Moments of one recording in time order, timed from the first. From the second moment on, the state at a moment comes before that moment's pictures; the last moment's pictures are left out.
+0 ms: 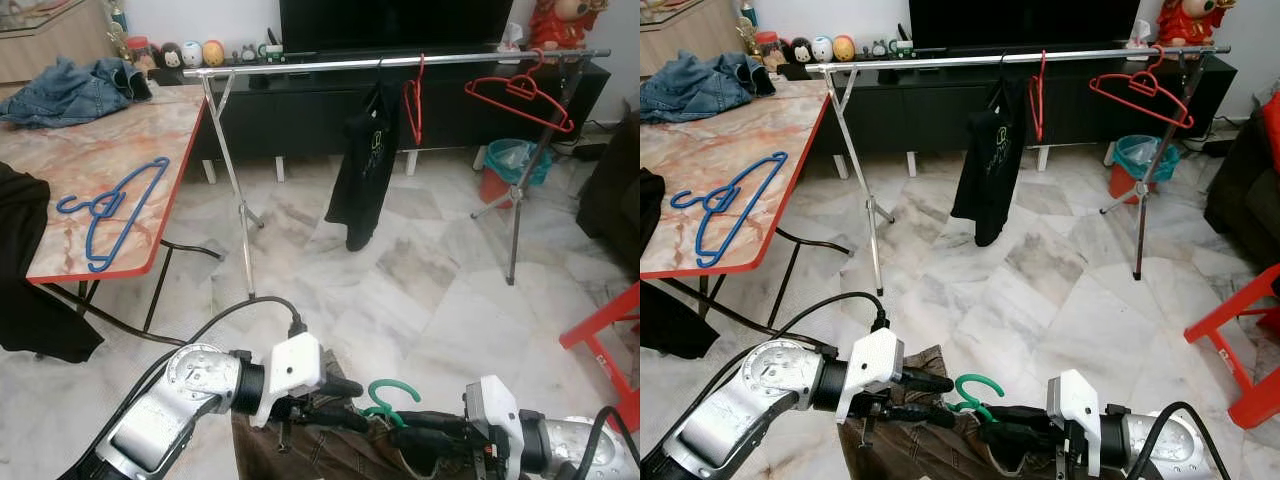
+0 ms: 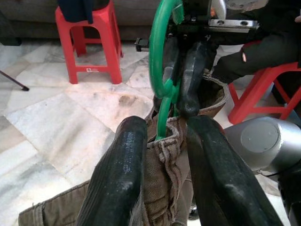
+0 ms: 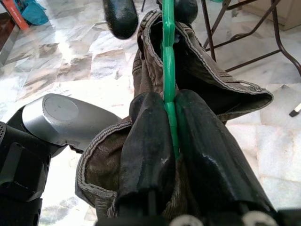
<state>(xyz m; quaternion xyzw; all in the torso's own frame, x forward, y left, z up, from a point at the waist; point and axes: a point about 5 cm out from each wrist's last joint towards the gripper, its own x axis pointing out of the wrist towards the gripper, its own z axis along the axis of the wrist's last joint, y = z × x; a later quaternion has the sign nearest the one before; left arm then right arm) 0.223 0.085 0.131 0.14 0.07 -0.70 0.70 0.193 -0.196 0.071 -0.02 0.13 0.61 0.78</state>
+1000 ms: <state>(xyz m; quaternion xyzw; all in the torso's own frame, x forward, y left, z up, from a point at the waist) 0.230 0.081 0.128 0.15 0.06 -0.68 0.71 0.193 -0.196 0.071 -0.02 0.13 0.61 0.78</state>
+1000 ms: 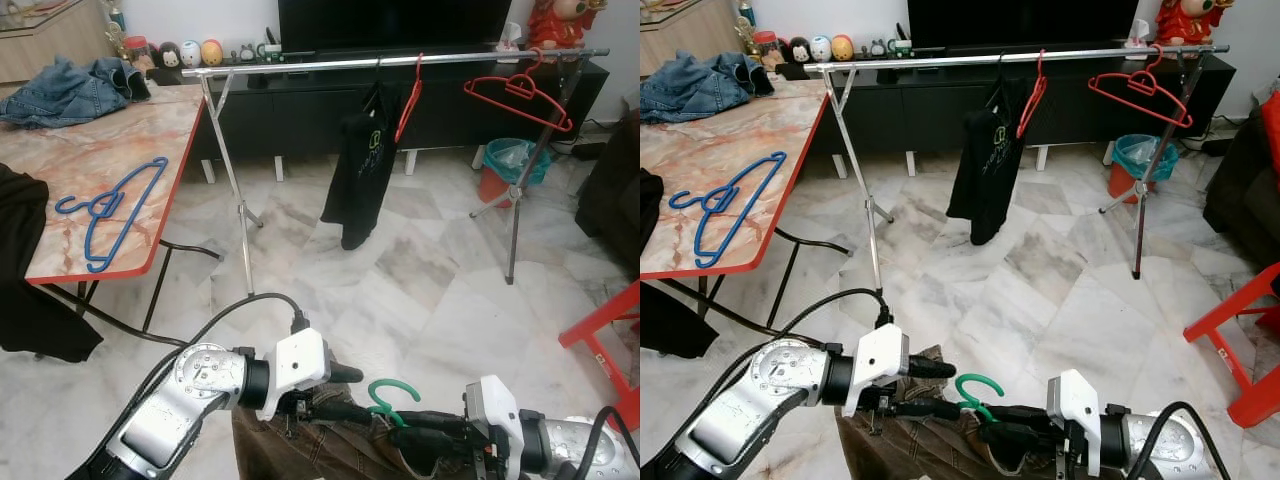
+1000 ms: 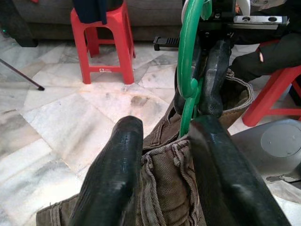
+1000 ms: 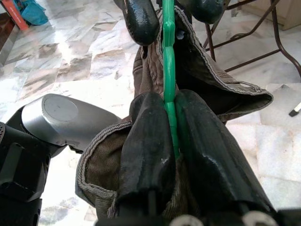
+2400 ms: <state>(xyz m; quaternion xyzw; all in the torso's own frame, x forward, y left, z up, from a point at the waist) 0.238 0.107 0.115 0.22 0.08 -0.66 0.71 0.199 -0.204 0.074 -0.05 0.13 0.57 0.81</state>
